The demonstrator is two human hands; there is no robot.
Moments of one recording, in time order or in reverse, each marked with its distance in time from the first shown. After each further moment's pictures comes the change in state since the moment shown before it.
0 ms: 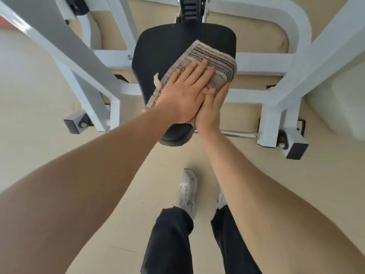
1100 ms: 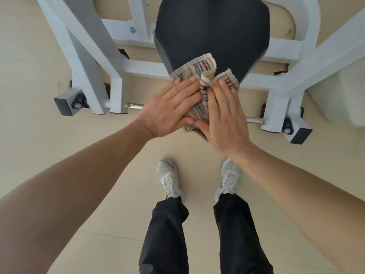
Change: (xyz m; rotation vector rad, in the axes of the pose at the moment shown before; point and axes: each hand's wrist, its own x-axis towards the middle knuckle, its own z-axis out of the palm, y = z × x) left_hand -0.098 -0.101 0.066 0.114 0.454 0.459; right_hand -0.079 0.009 -0.016 -1.466 -0.260 -0.898
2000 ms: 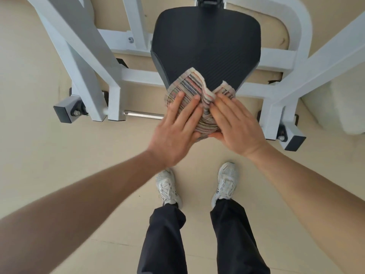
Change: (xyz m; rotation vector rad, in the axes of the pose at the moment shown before) left_hand 0.011 0.064 -0.005 -0.071 -0.081 -0.315; right_hand -0.004 0.066 -0.002 -0.037 -0.039 -0.260
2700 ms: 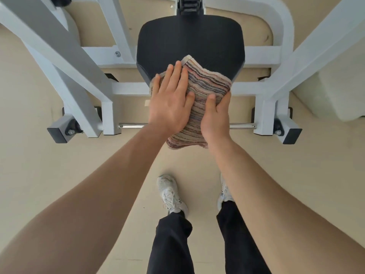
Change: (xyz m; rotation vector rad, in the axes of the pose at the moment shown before) left_hand 0.083 -0.022 -0.017 -0.183 -0.097 -0.319; right_hand 0.078 -0.057 -0.007 1.178 0.304 1.303
